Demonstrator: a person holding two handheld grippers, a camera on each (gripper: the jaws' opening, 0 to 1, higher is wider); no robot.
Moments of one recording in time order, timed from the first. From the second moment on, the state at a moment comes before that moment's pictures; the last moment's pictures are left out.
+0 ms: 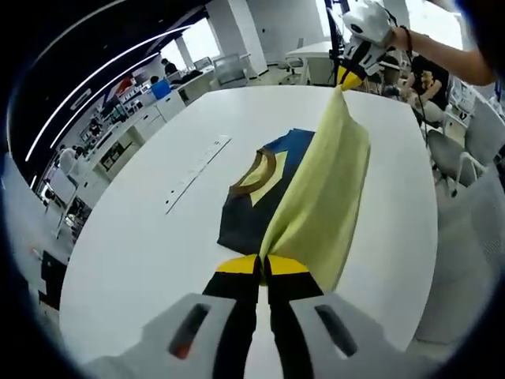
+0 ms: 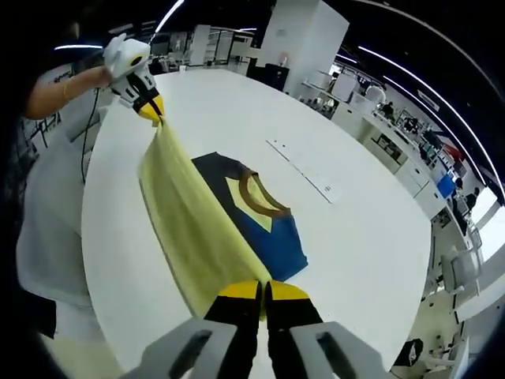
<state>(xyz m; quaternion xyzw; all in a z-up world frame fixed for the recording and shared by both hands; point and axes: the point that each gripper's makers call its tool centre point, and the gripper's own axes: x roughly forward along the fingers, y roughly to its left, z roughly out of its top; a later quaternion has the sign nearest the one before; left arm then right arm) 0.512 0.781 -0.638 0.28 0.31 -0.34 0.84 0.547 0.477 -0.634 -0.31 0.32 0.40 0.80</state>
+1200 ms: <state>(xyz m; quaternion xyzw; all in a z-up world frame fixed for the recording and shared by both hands) 0.611 0.787 -0.667 0.30 0.29 -0.28 0.86 0.639 0.482 -0.654 -0.31 0.33 0.34 0.82</state>
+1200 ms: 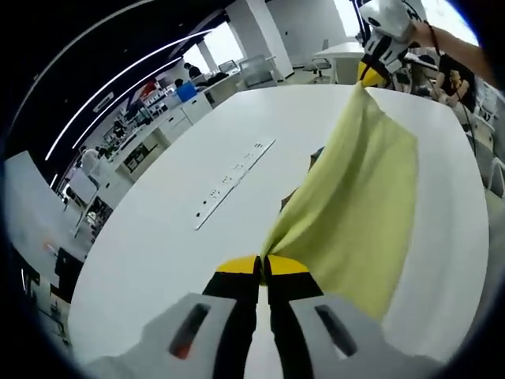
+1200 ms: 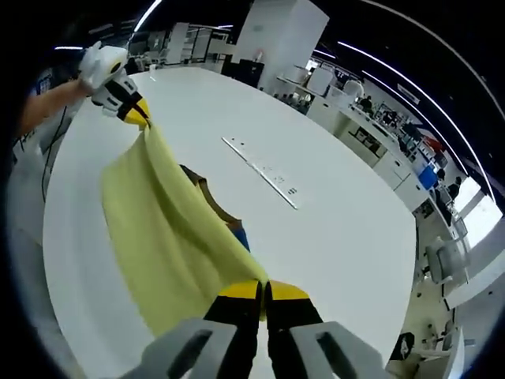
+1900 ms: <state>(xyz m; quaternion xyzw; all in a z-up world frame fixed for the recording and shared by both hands) 0.637 0.790 -0.740 0.26 0.35 -0.28 0.86 0.674 0.485 -0.732 -0.30 0.38 0.36 0.80</state>
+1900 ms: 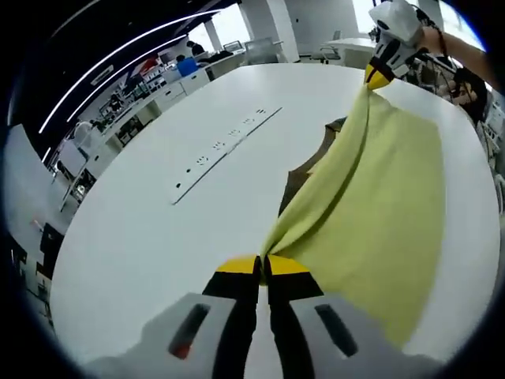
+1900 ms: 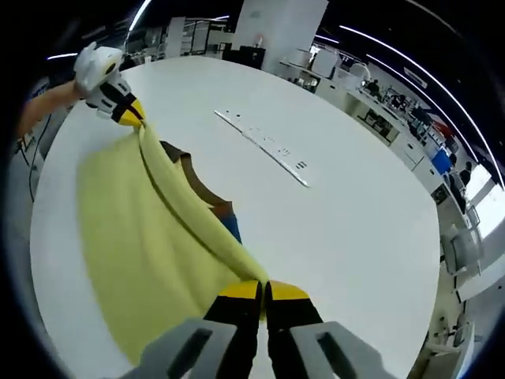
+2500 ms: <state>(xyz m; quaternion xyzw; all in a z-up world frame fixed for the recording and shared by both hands) 0.640 0.795 -0.757 0.21 0.37 -0.27 0.86 0.676 0.483 -0.764 -0.29 0.41 0.36 0.79</state>
